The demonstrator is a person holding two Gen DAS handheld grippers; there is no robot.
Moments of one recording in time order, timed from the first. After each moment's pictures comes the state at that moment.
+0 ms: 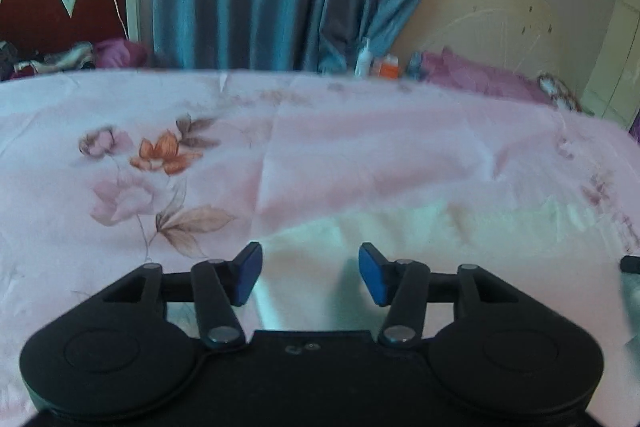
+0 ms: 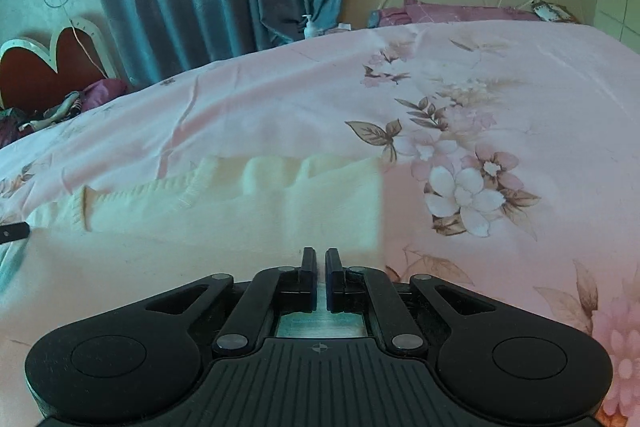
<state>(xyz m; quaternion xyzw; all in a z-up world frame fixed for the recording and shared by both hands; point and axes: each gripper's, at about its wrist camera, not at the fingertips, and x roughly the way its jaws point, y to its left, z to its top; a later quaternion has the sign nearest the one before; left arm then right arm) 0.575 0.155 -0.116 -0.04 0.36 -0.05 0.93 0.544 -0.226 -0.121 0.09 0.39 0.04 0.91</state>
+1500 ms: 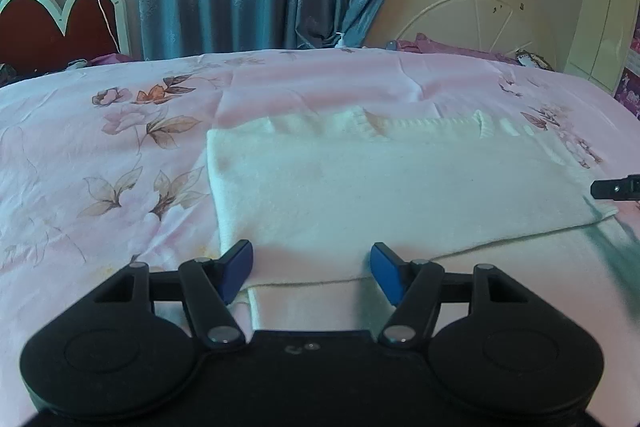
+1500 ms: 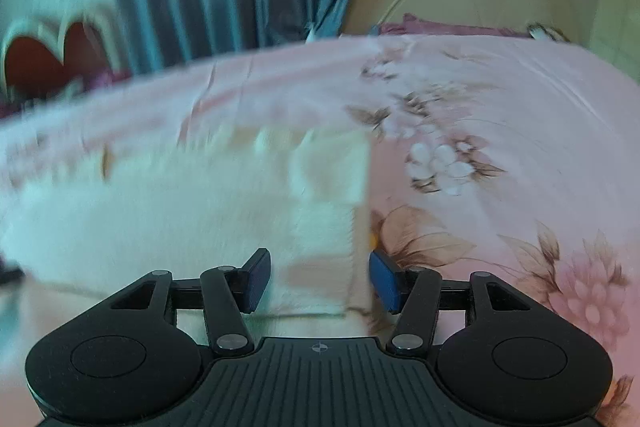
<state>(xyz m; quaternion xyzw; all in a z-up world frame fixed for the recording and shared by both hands) 0.471 0.119 -0.132 0.00 0.36 -0.07 0.93 0.485 -0.231 -0.125 0.08 0.38 0.03 0.92</state>
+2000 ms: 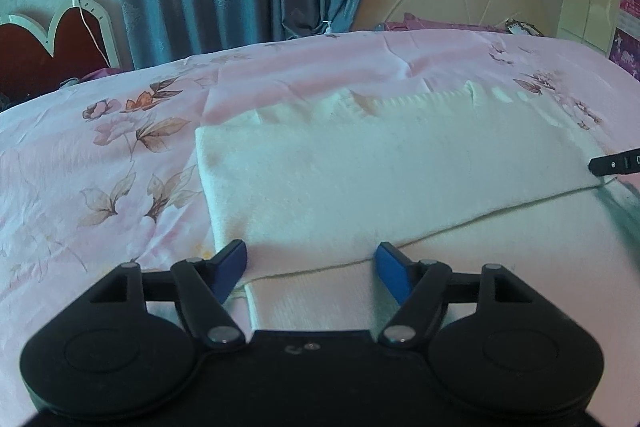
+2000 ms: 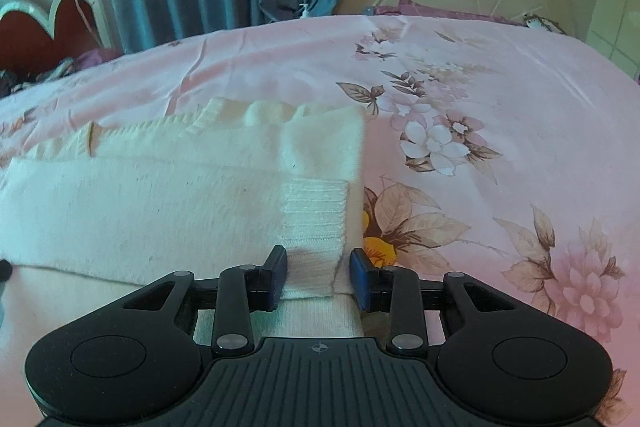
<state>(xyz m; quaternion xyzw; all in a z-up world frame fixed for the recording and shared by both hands) 0.472 0.108 -0.138 0.06 0.37 -0.08 0.92 0.493 -0.220 -0.133 0.03 0.42 0.02 0.91</state>
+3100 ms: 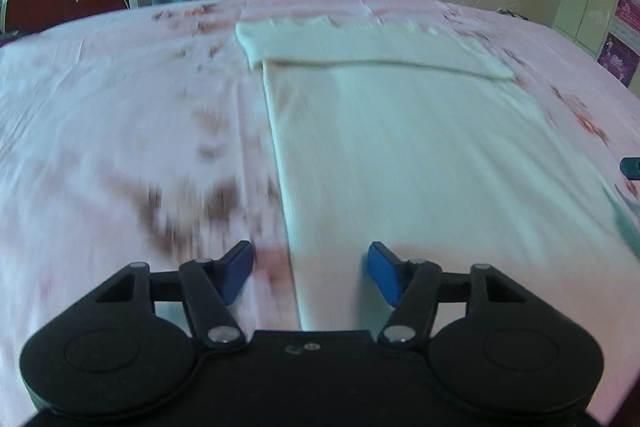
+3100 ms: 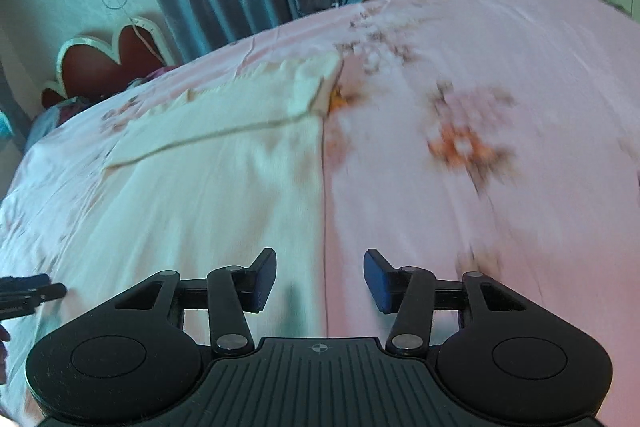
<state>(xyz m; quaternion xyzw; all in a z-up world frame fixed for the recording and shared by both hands) 0.242 0.127 -0.118 0.01 0.42 -0.07 0.91 0.247 -0.317 -0.100 0.15 0.41 0.12 0.89</state>
